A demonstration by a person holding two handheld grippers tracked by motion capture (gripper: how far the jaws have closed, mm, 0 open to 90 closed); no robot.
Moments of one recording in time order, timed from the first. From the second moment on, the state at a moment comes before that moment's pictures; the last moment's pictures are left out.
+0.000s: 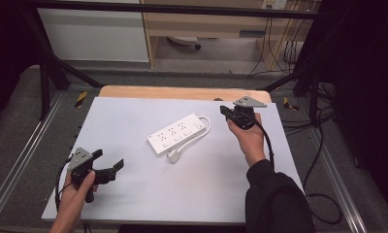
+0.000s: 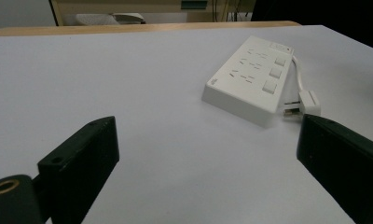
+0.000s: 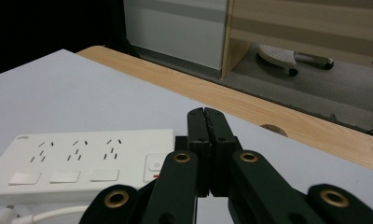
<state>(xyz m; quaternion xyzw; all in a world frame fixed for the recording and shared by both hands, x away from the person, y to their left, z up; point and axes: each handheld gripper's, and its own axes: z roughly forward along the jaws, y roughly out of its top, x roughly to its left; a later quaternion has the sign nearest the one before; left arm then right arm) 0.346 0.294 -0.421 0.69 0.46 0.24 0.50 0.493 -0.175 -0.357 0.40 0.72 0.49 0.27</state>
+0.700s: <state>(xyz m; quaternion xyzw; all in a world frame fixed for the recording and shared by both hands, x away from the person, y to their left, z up) 0.346 0.296 -0.421 0.69 0.46 0.25 0.50 0.519 -0.158 -0.368 0.41 0.73 0.48 0.26</state>
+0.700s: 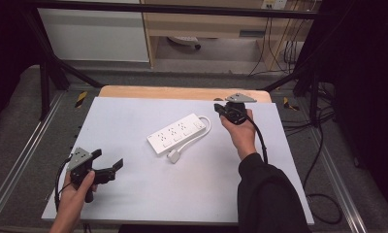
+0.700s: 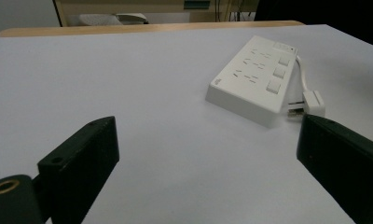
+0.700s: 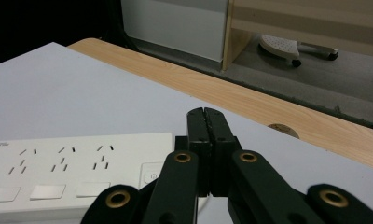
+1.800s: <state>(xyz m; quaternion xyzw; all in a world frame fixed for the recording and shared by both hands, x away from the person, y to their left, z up) 0.346 0.297 -0.420 0.70 0.46 0.25 0.49 0.542 -0.134 -0.392 0.44 0.75 0.44 0.23</state>
